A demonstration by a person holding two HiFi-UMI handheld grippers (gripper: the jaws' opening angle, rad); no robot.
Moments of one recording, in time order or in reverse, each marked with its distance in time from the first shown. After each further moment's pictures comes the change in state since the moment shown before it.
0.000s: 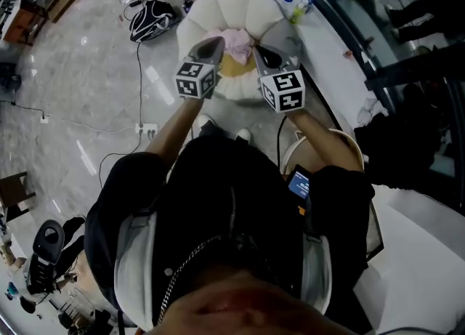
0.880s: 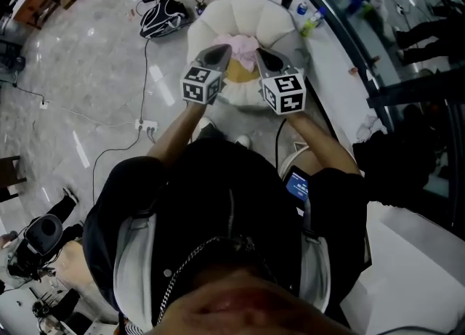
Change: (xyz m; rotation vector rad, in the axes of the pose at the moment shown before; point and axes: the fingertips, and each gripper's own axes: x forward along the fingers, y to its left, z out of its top) left arm -0.030 0.011 -0.010 0.022 0.002 0.027; right arm 0.020 0.032 0.010 -0.017 -0.006 0.055
